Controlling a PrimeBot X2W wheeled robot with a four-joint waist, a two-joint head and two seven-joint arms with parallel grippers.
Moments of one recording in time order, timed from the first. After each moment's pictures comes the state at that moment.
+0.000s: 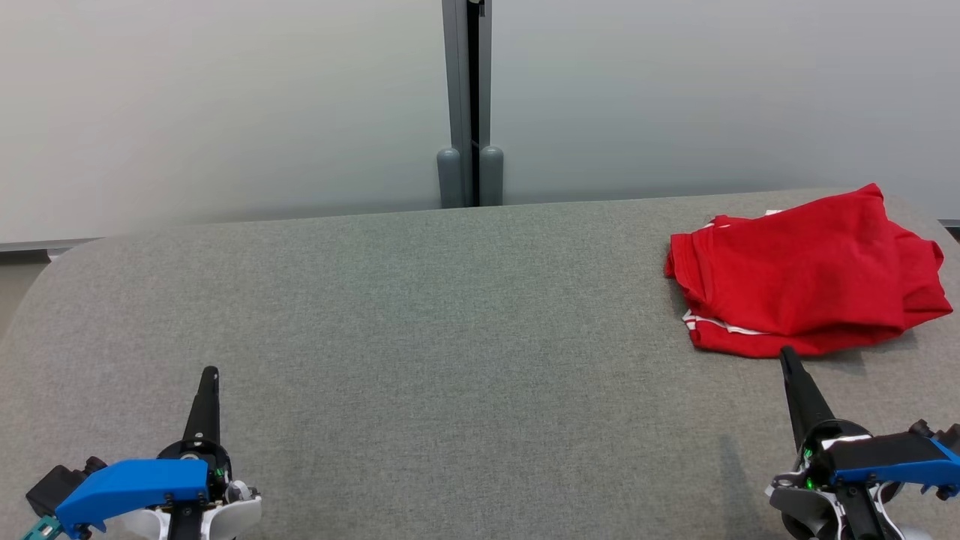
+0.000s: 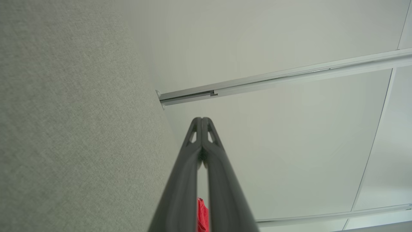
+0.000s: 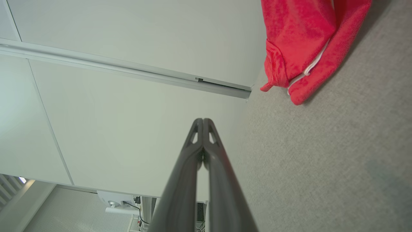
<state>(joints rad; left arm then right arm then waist) -0.08 0.06 0.10 0.27 -1.41 -0.12 0.06 -0.12 -0.06 -0.07 0.28 1.42 0.13 0.06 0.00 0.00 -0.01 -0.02</state>
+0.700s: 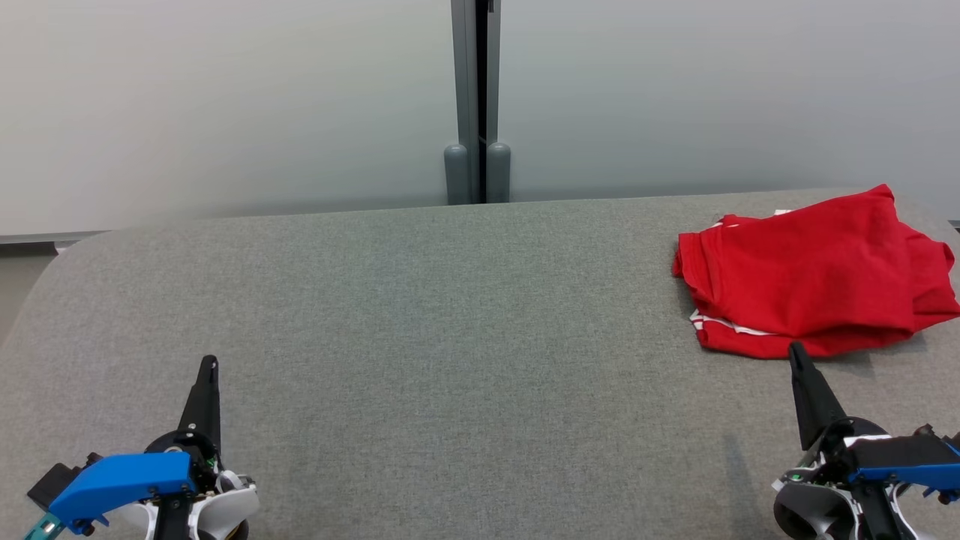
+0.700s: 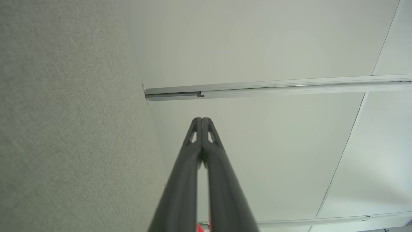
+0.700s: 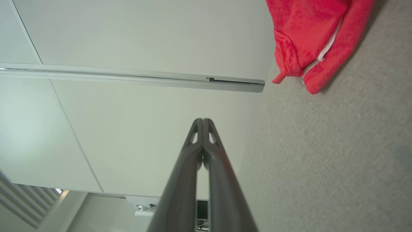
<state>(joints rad) -0.10 0.05 0.11 0.25 -1.55 -0.12 0.10 -0.12 -0.05 -0.10 0.26 1.56 0.13 0.10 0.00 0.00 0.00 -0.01</state>
